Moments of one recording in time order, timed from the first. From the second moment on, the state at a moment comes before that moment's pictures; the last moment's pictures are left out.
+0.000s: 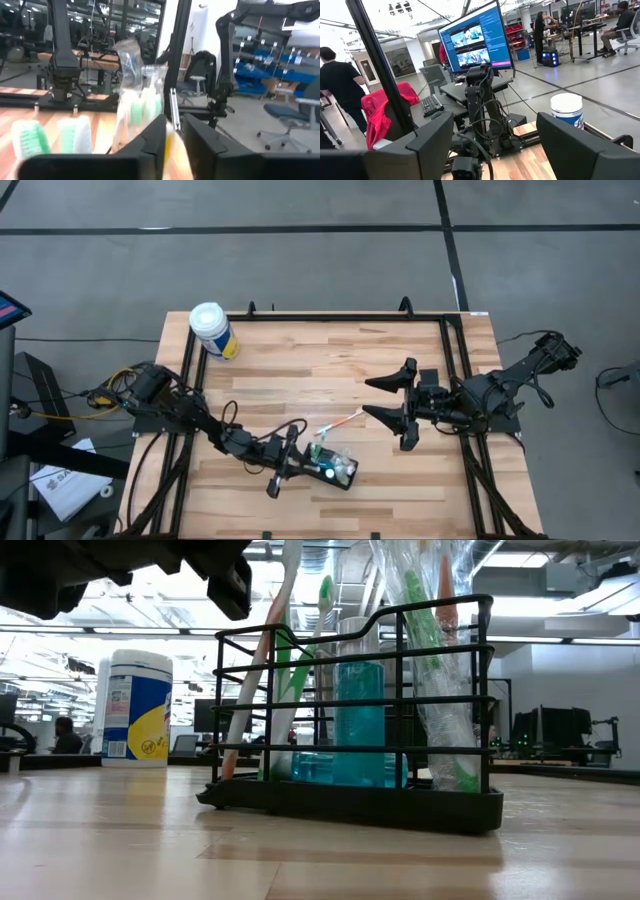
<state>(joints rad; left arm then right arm) -0.53 1.81 0.60 1.35 -0.28 -0.14 0.56 1.20 1.22 0.06 0.70 0.21</state>
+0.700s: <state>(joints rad) -0.23 1.14 0.85 0.16 -0.19 -0.29 0.53 1.19 1.22 0.21 0.70 0.14</state>
